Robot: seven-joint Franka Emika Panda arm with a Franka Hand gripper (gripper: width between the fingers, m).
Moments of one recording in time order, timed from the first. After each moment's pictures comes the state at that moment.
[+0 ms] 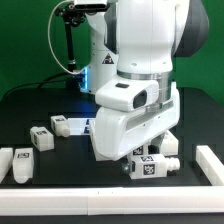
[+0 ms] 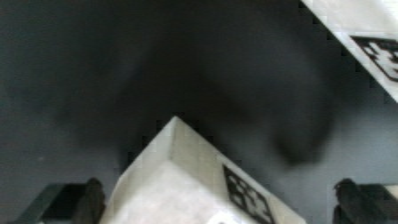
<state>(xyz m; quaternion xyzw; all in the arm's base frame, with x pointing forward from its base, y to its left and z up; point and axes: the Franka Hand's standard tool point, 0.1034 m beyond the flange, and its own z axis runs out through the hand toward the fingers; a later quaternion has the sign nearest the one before) 0.559 0.030 0.014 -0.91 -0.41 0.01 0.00</state>
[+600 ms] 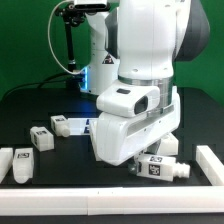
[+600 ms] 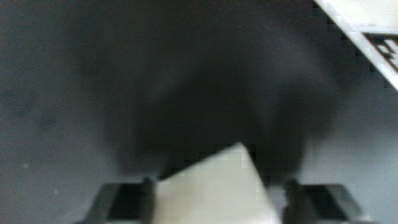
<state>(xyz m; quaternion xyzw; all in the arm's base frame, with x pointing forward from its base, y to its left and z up) 0.560 0.031 0.008 -0.91 -0.41 0.01 0.00</state>
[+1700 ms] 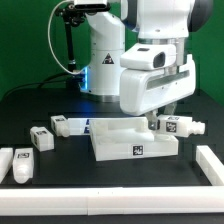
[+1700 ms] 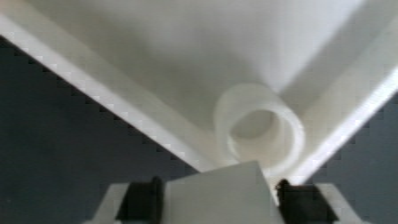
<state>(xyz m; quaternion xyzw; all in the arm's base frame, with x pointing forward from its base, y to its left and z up) 0.487 0.076 0.055 -0.92 -0.38 -0.01 0.00</state>
